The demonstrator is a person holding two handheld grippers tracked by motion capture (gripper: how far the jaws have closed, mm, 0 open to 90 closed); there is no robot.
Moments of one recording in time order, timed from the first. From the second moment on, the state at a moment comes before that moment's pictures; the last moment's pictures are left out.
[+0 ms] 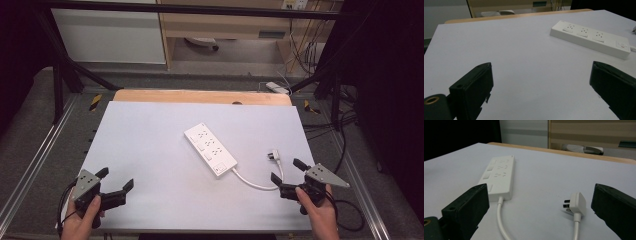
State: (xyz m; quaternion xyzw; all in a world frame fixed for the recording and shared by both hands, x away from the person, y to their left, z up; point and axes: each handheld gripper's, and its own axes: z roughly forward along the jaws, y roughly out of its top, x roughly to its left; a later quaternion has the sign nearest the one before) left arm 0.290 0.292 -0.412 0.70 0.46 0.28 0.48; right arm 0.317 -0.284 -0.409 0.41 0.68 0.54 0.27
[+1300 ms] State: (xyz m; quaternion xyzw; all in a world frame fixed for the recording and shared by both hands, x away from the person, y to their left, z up) left arm 0.292 0.291 -0.415 0.70 0.46 0.27 0.48; right arm 0.333 -0.275 -0.400 0.42 0.69 0.54 0.25
